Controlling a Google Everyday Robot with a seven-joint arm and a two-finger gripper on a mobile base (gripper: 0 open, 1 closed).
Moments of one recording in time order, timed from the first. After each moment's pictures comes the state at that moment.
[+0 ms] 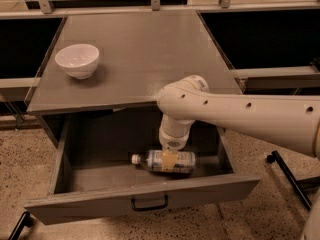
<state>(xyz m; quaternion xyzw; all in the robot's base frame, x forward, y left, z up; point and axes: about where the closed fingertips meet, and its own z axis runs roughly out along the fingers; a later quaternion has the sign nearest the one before) 0.532 -0.032 0.628 -0.69 0.72 0.04 0.06</state>
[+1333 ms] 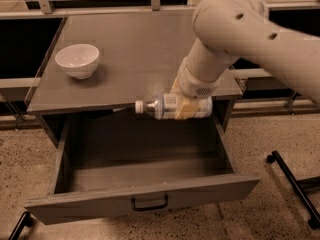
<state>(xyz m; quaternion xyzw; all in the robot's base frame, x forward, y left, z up) 0.546 -0.059 0.823 -0.75 0.64 0.01 0.16</state>
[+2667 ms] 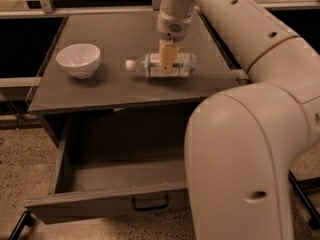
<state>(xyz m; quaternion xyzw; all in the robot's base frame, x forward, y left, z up) 0.691 -0.032 0.876 -0.71 0.70 0.03 0.09</state>
